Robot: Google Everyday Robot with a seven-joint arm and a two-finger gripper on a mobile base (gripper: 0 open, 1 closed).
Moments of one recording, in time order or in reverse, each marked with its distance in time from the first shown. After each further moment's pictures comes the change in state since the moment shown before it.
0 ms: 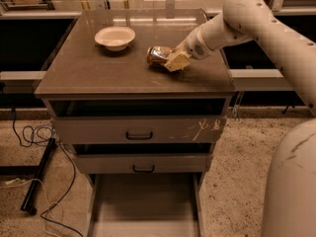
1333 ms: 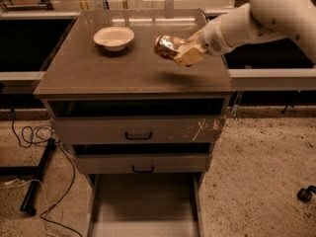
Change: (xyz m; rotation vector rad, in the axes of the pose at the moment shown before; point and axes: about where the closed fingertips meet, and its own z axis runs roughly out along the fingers) arm -0.018 0.030 -0.069 0.077 -0.071 0.008
